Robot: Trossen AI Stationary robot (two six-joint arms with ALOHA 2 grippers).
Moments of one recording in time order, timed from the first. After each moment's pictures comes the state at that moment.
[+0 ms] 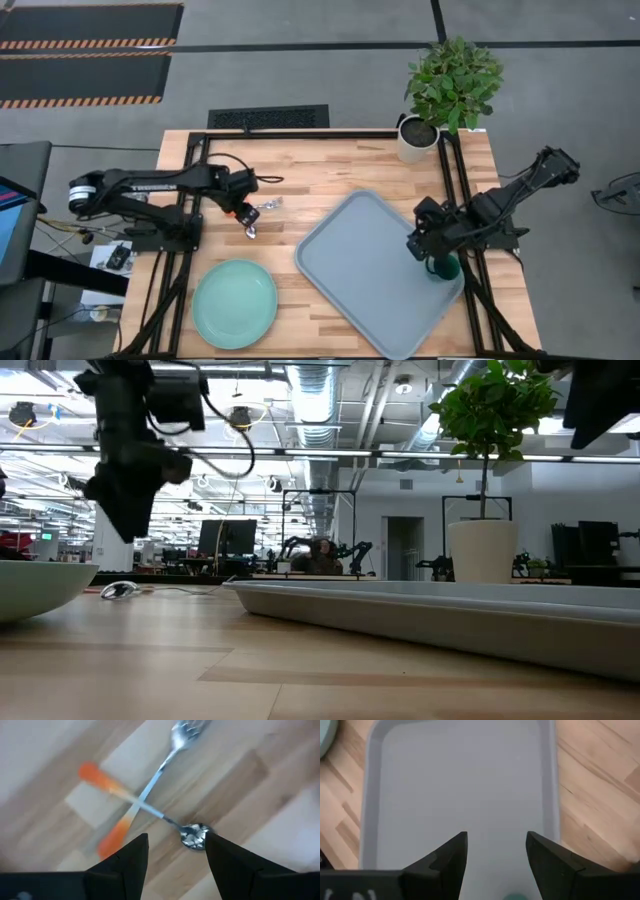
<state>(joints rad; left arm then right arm) 0.27 1.18 0.74 -0.93 0.01 -0.64 0.53 1.08 1.03 -1.18 0.37 1.31</state>
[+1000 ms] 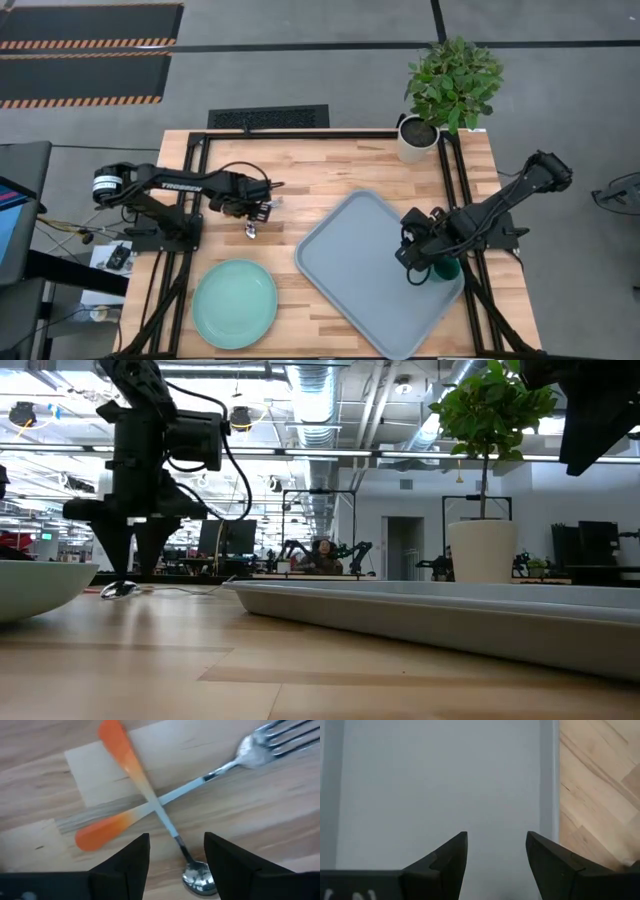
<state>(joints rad) 0.23 1.41 0.73 -0.83 -0.07 -1.09 0.53 1.25 1.03 -1.16 0.38 1.27</state>
